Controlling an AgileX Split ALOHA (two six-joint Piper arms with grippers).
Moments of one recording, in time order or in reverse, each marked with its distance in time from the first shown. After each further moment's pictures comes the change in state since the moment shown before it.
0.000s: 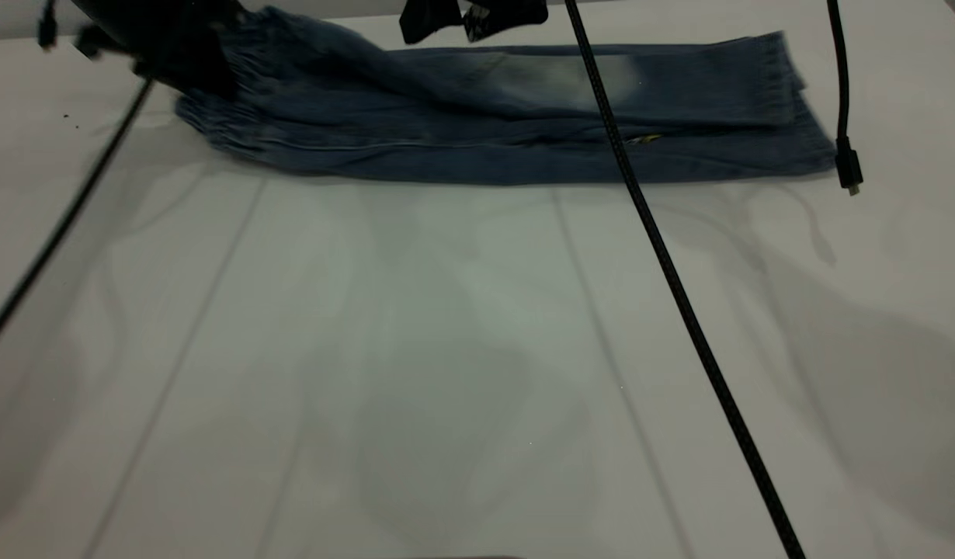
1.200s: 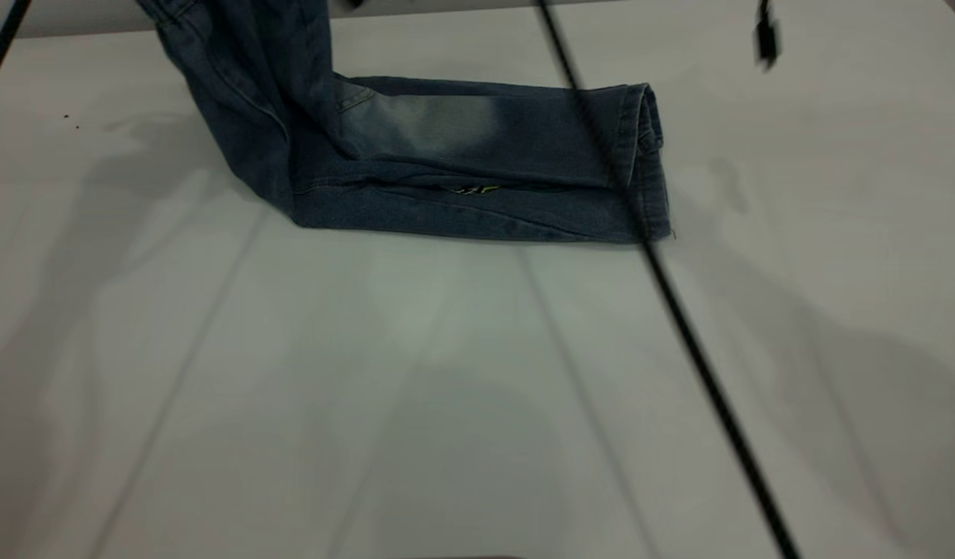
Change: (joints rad) left arm -0.072 -0.269 0.001 0.053 0.144 0.024; right arm 0.049 -0.062 -0.314 -0.468 0.622 0.282
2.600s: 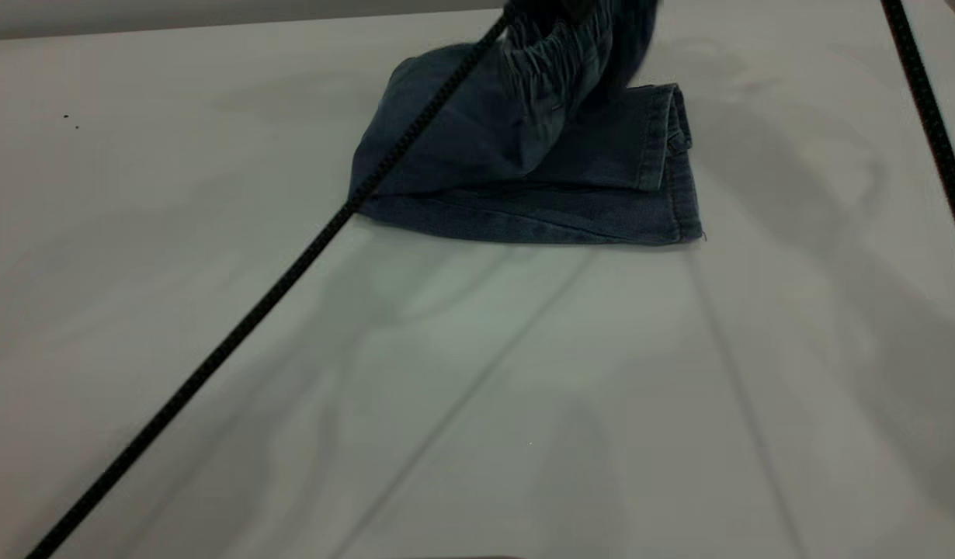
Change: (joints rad) left arm -0.503 0.153 0.000 -0.013 -0.315 0.037; right arm -0.145 -0.097 -0.374 -0.435 0.212 0.352
